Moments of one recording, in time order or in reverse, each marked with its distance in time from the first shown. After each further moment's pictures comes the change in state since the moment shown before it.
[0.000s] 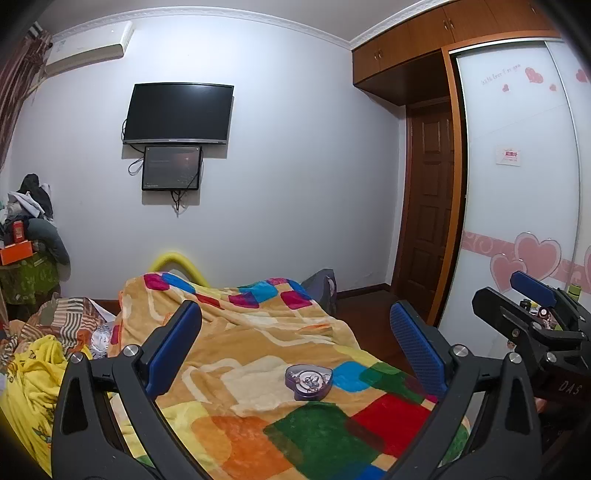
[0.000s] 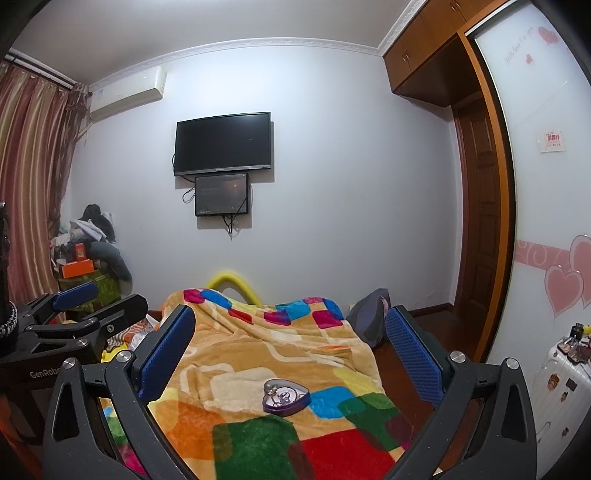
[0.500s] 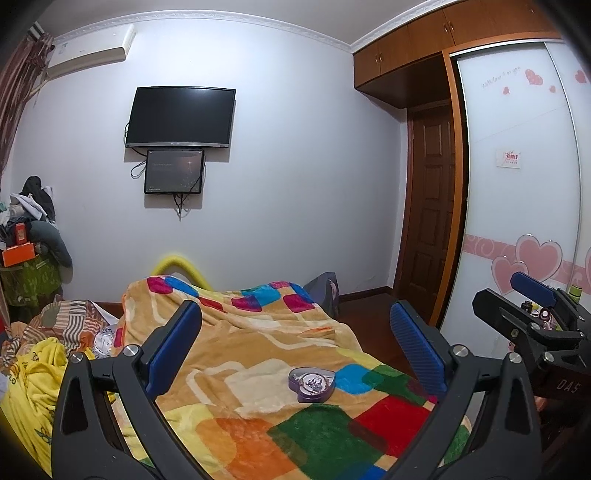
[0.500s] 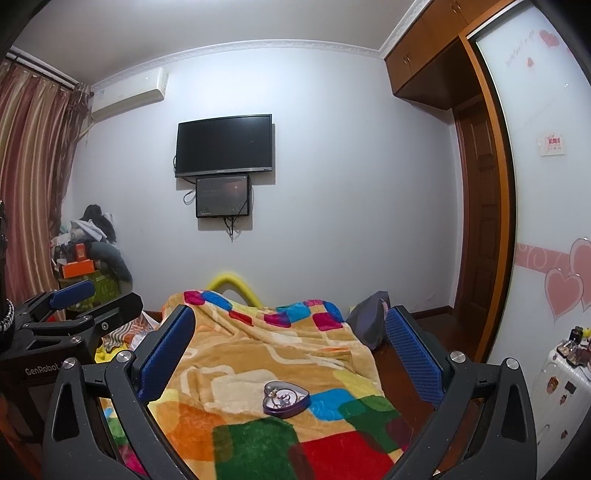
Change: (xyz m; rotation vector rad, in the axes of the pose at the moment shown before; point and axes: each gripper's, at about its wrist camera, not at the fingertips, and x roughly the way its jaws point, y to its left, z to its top) left arm -0.003 -0.001 0.002 0.006 -0.013 0.012; right arm 0.001 0.001 -0.002 -0.004 -0.005 0.003
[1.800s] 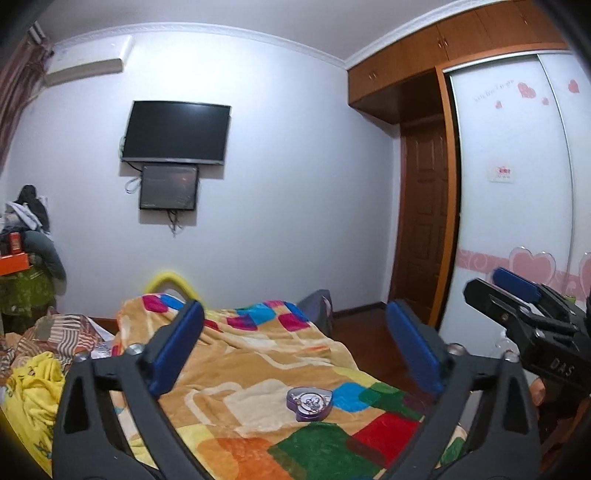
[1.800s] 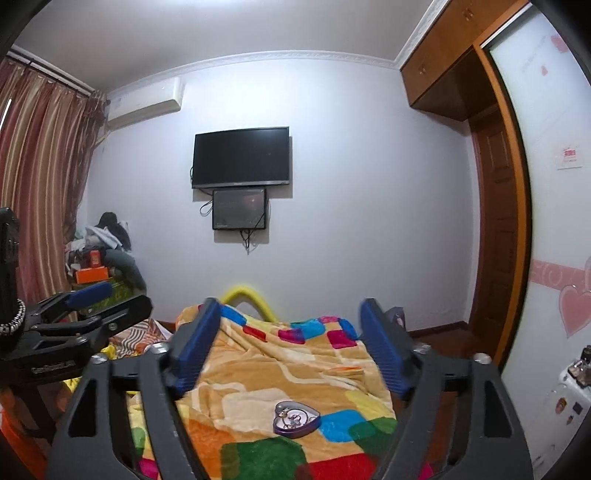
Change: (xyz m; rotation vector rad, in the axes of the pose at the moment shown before) left arm -0.007 0.008 0.020 -0.001 -0.074 -0.017; right arm 0.022 0.008 0.014 -0.019 -0.063 0.046
